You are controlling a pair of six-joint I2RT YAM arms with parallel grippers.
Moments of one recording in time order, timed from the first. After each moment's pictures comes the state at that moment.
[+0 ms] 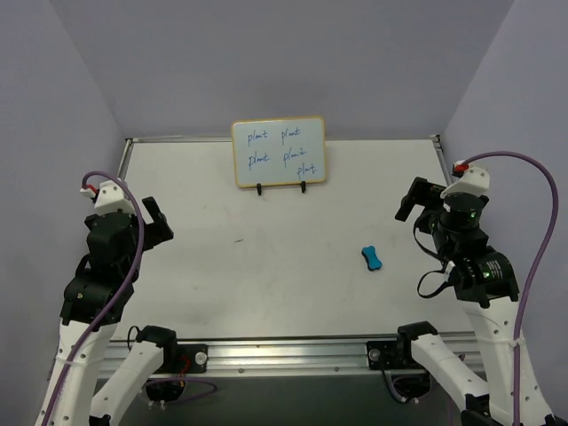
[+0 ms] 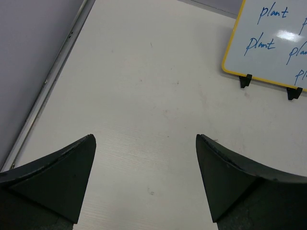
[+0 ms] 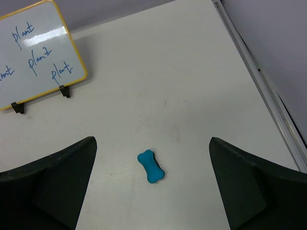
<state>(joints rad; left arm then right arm) -0.24 0.68 1.05 -0.75 -0.41 -0.33 0.19 0.79 1.13 -0.75 0.34 0.31</state>
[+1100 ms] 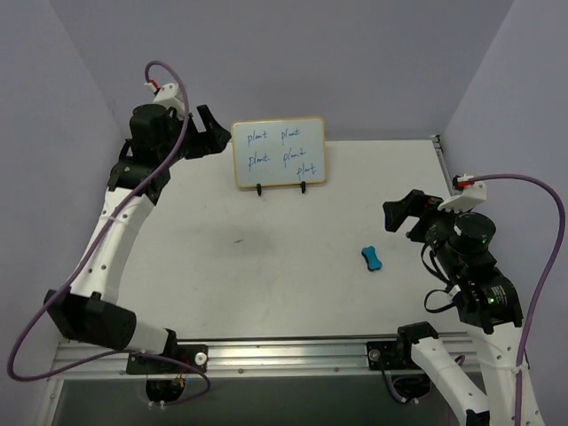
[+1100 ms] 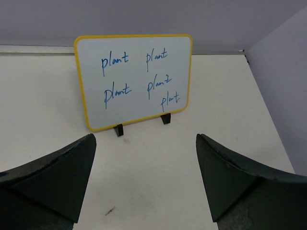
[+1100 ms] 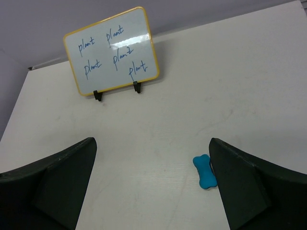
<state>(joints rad) -0.24 1.42 1.58 -0.43 0.15 -0.42 0.19 0.65 1.04 -0.63 0.05 0.38</state>
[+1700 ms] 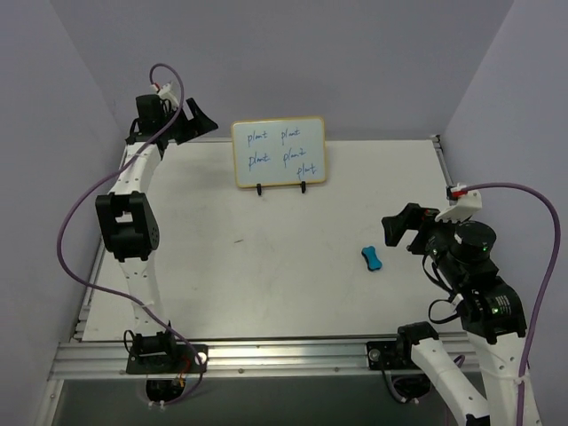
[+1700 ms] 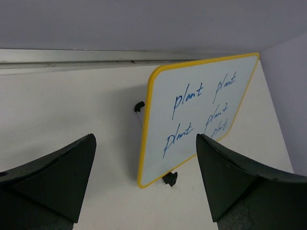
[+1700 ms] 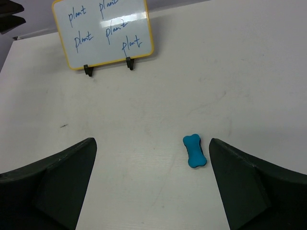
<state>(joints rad) 0.03 2.22 2.04 -0.25 0.54 -0.44 0.19 0.61 1.03 -0.74 0.00 0.32</state>
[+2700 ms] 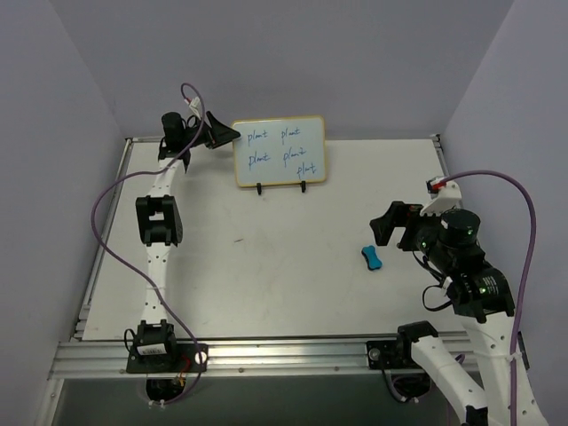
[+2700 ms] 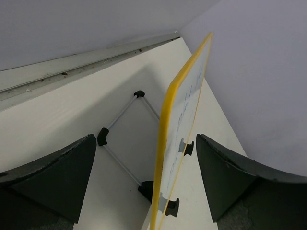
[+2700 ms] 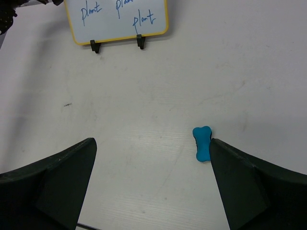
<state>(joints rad) 0.01 2.89 2.63 0.17 1.03 -0.81 0.19 0.68 1.00 -0.72 -0.10 0.28</state>
